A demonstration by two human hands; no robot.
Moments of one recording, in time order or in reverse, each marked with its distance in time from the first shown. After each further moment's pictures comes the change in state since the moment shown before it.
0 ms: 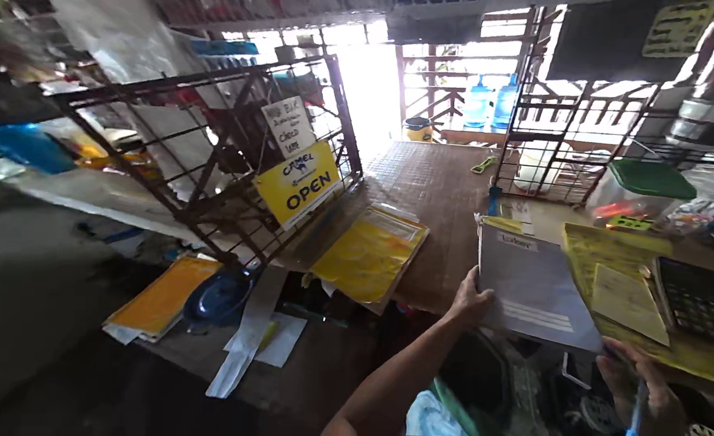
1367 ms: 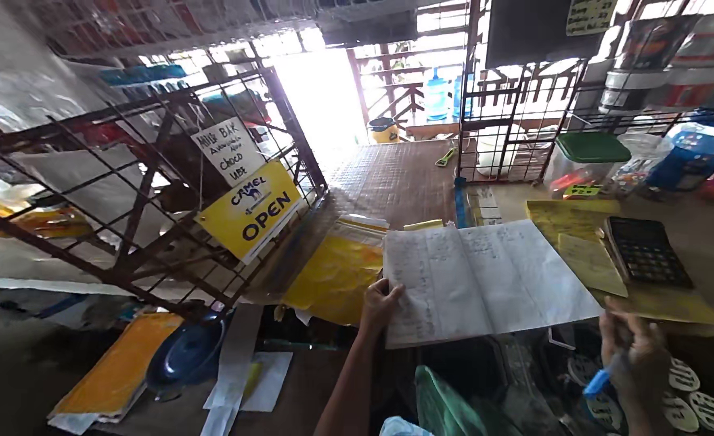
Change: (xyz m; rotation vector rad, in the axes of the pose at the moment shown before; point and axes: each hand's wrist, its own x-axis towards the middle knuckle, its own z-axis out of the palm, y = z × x) left_hand -0.031 -0.018 -0.114 0.337 0.344 -0.006; right_hand 0.006 0.013 -0.001 -0.232 0.317 -0.004
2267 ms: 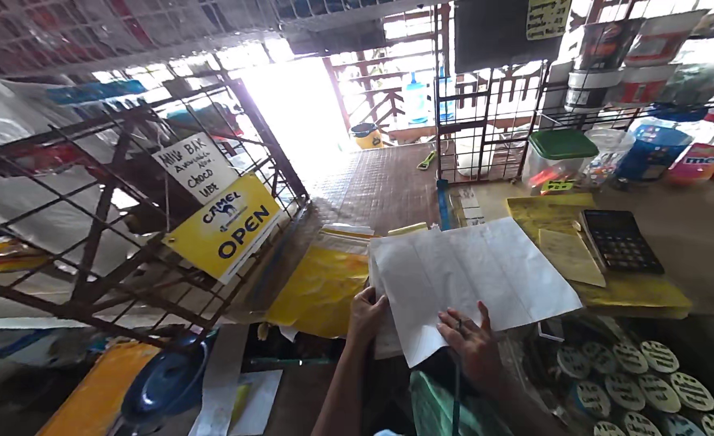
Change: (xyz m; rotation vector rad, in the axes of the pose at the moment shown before) left_hand -0.001 0.002 -0.001 0.065 0.017 0.011; right_hand -0.072 -0.099 0.124 0.274 -0.196 -0.574
